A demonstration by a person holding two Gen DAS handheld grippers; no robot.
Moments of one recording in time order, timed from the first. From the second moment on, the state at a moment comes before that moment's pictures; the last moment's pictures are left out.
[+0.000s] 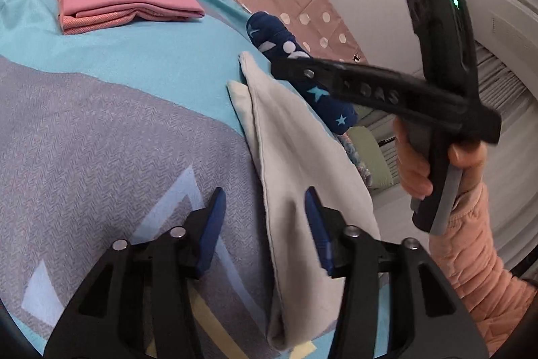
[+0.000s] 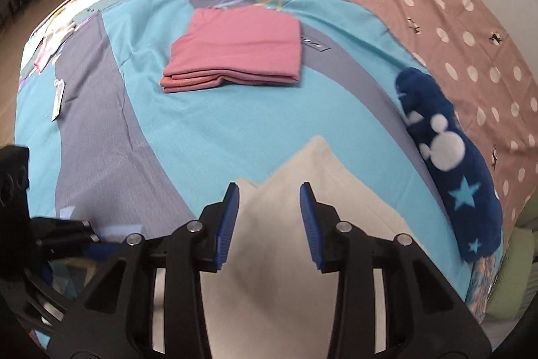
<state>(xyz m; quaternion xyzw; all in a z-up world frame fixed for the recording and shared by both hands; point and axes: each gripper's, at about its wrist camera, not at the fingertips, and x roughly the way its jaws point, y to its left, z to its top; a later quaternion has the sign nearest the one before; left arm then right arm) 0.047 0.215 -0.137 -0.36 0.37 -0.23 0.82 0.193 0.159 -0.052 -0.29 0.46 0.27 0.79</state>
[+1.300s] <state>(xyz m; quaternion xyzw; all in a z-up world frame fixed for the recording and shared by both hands) 0.055 0.203 -0.139 -0.35 0.41 -0.28 0.79 0.241 0.145 -0.067 -0.11 0.53 0.31 0.78</state>
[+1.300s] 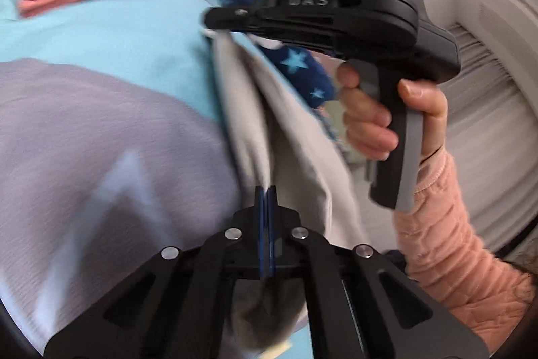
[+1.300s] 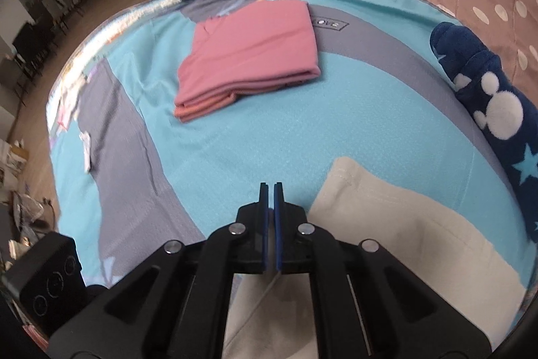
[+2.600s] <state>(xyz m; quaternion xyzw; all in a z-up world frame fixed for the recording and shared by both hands) -0.033 0.225 -0.117 -0.30 0.41 -0.21 0.84 0.116 0.052 -0.084 -0.17 0.45 0.27 0.83</state>
